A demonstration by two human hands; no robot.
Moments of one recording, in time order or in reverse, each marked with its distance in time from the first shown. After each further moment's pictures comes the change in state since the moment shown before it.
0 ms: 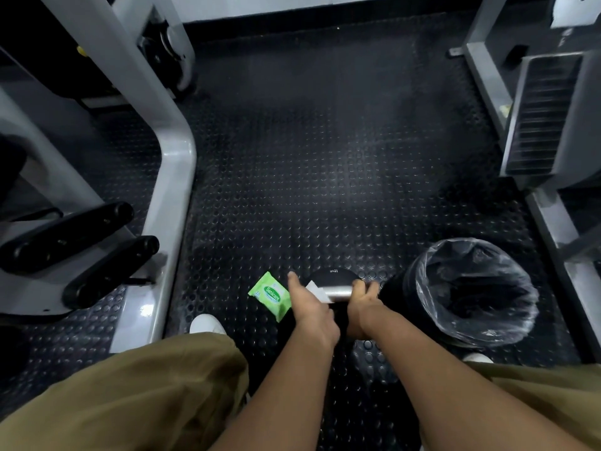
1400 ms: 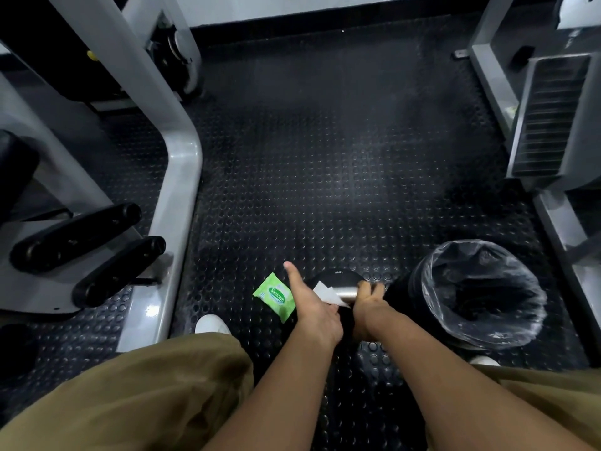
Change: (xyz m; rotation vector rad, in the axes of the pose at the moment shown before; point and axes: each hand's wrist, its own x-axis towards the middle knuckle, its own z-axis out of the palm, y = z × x) left_hand 0.012 0.009 -0.010 0.044 -0.110 -0.001; right_hand 0.006 0.002 0.003 -0.012 -0.013 -0.005
